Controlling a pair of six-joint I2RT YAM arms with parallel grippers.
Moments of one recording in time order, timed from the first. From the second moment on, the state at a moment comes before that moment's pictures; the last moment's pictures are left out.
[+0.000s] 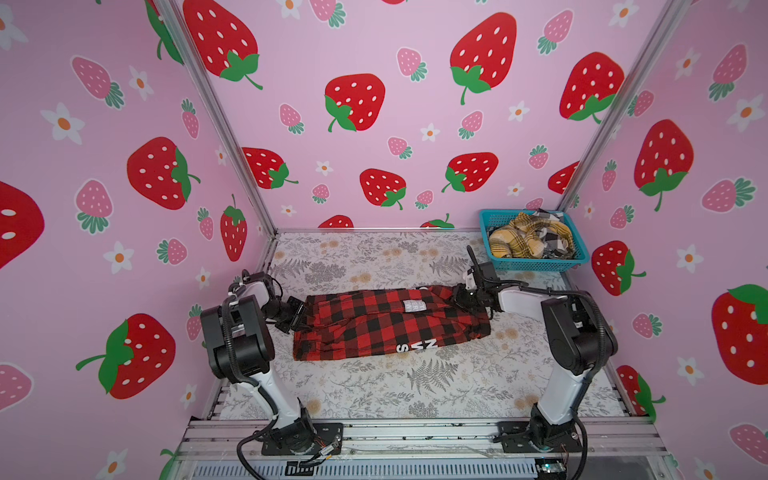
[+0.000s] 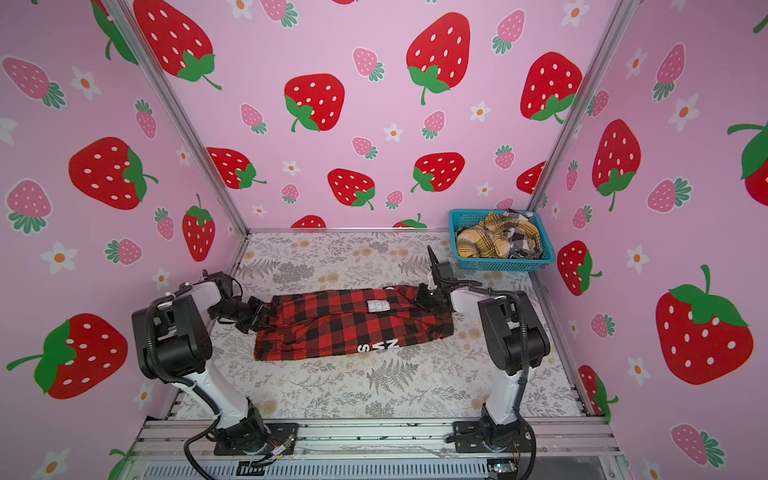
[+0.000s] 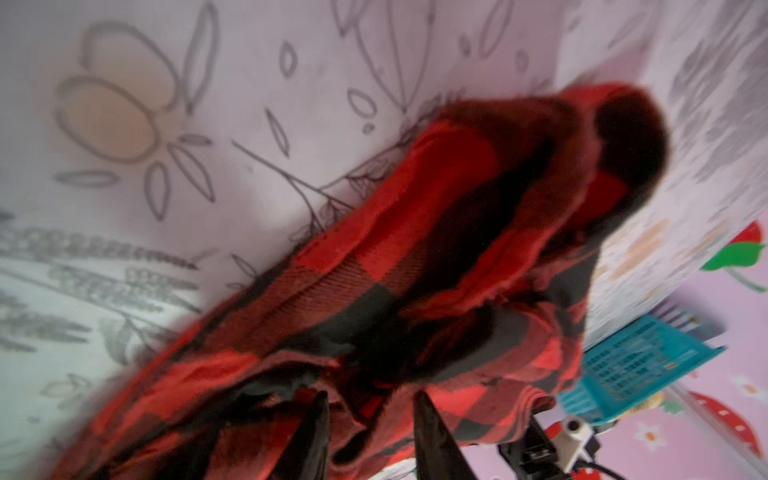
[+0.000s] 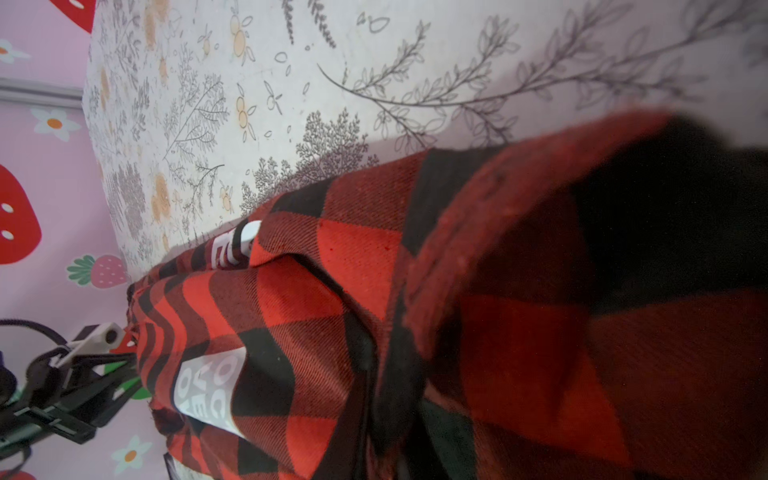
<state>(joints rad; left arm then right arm) 0.40 1.83 1.13 -0.87 0.55 -0.63 0.41 1.84 1.02 -0.12 -0.41 0.73</state>
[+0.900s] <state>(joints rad) 0.41 1.66 1.27 -0.97 0.52 -0.61 0.42 1.85 1.06 -0.17 -0.39 0.71</state>
